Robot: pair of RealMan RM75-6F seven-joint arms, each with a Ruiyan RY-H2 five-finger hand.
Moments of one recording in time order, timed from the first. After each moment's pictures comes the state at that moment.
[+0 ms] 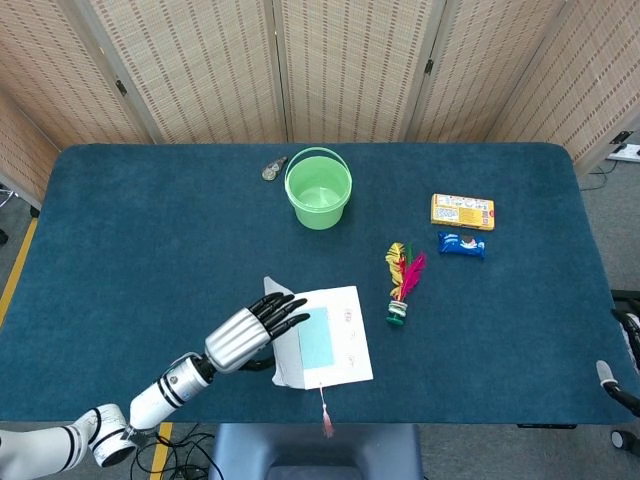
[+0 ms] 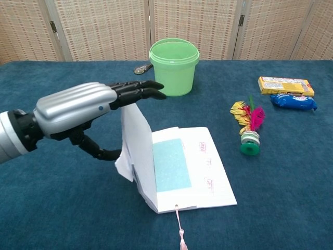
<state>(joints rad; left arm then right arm) -0.71 -1.58 -0.01 -1.37 1.80 1.20 -0.02 -0.10 -1.07 0.06 -1.56 -1.57 1.71 -0.02</state>
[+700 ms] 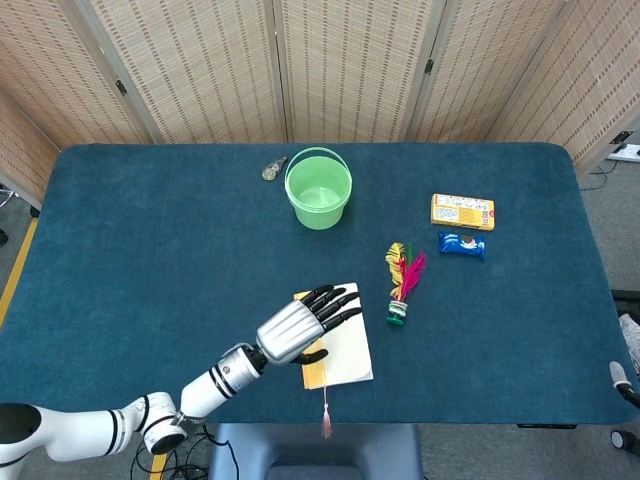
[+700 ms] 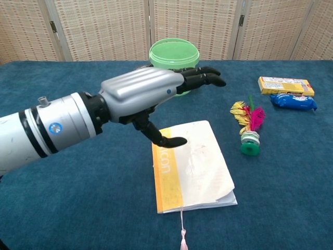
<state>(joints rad) -0.84 -1.68 -0.15 -1.47 1.63 1.02 0.16 -0.11 -1.07 0.07 -1.50 -1.54 1.72 0.06</state>
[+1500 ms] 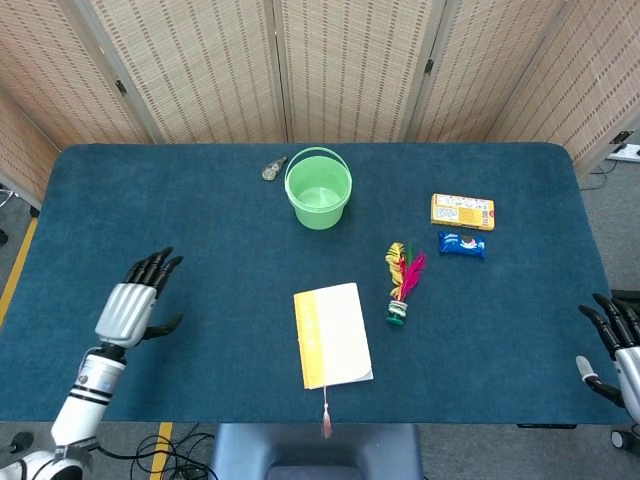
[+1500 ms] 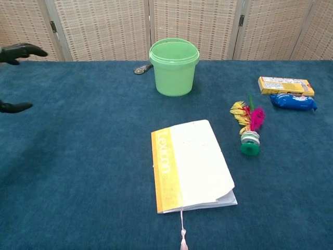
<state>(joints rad) -0.46 -1.27 -0.09 -1.73 1.29 1.28 0.24 -0.03 -1.02 0.03 -1.52 -1.64 1.60 0.07</state>
